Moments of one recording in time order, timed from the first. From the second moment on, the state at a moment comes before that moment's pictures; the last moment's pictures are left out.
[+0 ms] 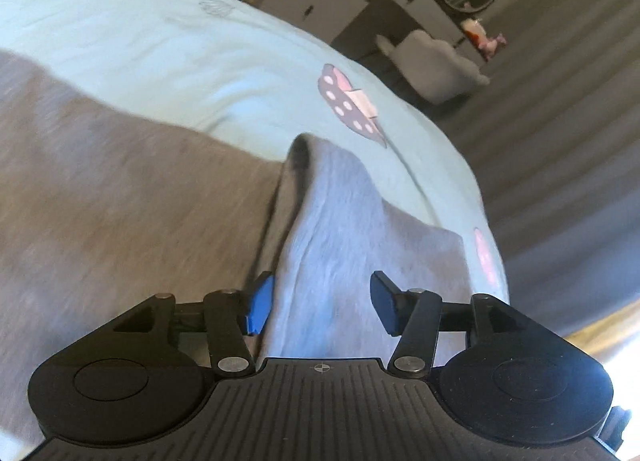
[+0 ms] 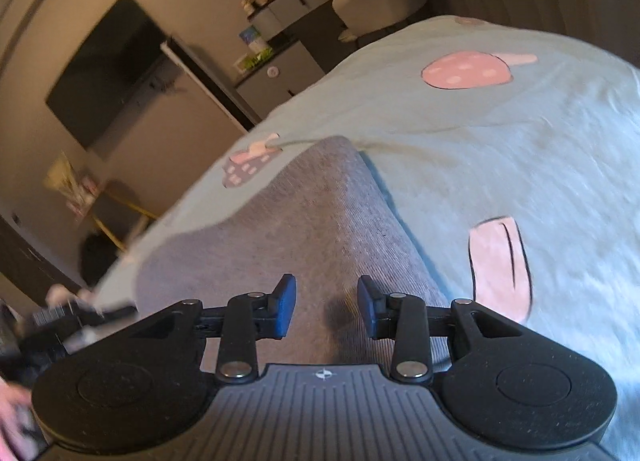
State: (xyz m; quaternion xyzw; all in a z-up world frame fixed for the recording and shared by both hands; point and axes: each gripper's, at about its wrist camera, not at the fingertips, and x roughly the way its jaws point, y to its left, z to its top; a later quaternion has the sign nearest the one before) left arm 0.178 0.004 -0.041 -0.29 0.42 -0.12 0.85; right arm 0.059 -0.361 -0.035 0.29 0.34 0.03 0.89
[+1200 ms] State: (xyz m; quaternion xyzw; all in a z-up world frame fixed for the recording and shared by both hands) left arm 0.043 0.201 -0.037 -0.34 0.39 0.17 0.84; right arm 0.037 -0.248 -0.026 0.15 0.38 0.09 0.91
